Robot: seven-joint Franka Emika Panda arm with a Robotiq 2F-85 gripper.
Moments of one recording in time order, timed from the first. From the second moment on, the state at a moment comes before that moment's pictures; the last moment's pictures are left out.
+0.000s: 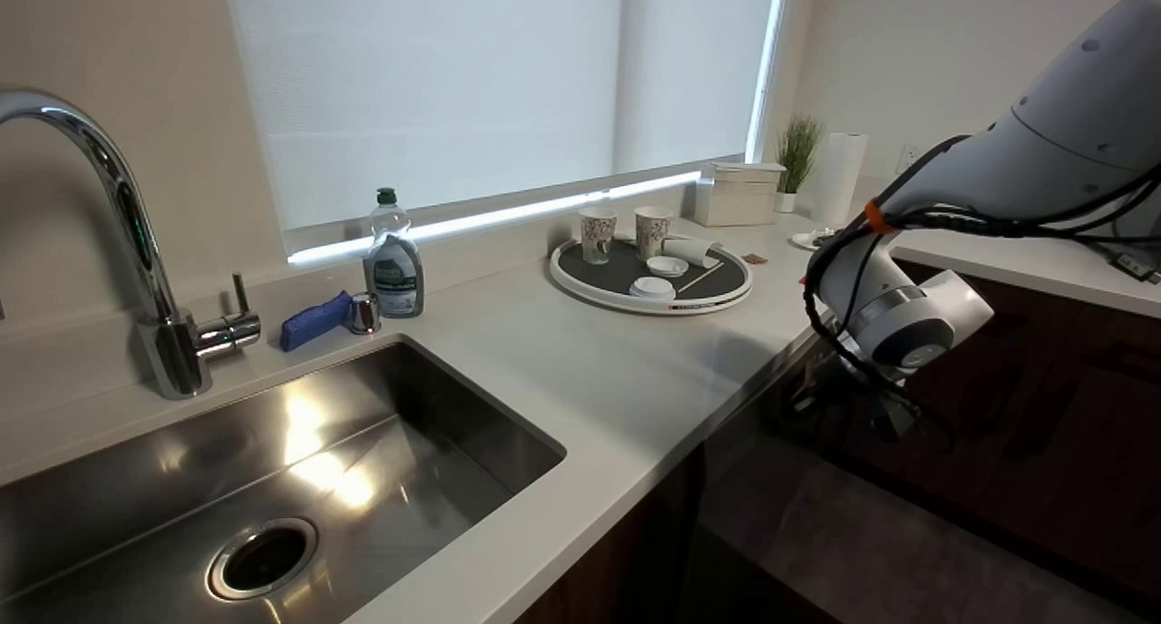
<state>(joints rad) 0.08 0.57 -0.10 -2.13 1.60 2.76 -1.82</state>
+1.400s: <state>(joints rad) 0.08 0.57 -0.10 -2.13 1.67 2.76 -1.92</state>
